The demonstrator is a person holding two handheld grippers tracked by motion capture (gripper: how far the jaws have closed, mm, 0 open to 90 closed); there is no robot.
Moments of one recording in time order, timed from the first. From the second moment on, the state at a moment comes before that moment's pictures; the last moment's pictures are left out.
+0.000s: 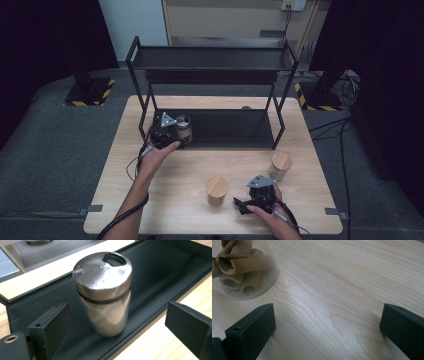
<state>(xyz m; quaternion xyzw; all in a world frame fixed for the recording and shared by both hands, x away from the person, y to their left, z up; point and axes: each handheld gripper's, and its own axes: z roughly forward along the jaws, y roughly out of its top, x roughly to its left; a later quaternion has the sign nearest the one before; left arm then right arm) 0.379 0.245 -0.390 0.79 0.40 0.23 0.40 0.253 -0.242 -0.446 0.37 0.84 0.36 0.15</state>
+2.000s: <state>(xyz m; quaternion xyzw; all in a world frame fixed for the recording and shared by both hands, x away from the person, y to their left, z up) 0.278 0.292 -0.406 0.79 0.42 0.22 0.40 0.253 -0.242 -0.446 0.37 0.84 0.36 0.15</state>
